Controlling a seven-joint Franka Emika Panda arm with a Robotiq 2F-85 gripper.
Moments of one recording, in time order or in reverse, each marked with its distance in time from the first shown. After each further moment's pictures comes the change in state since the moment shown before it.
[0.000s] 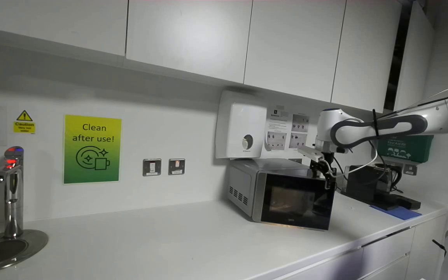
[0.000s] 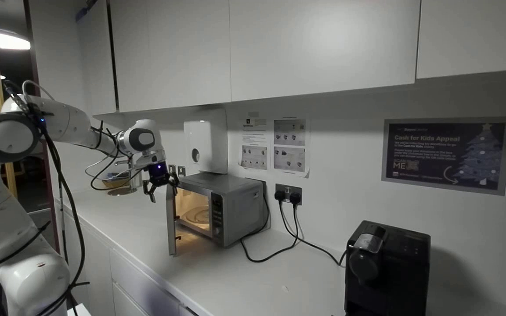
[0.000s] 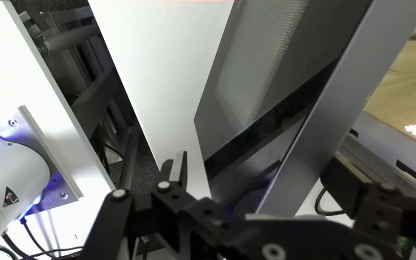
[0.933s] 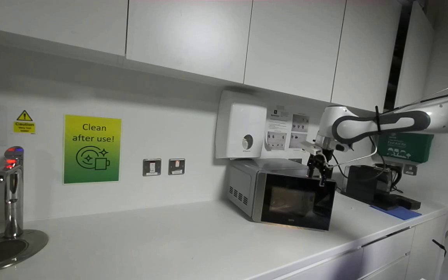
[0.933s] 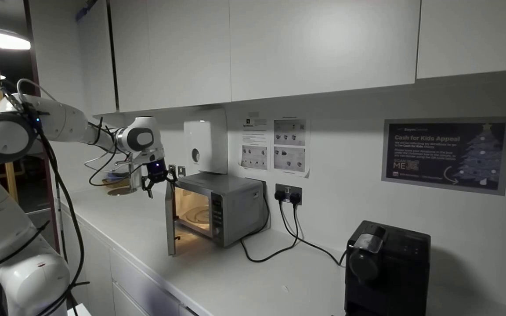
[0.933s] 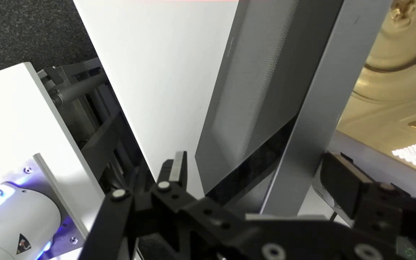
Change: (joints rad) arm 0.000 -0.023 -0.005 -0.005 0.129 0.065 0.015
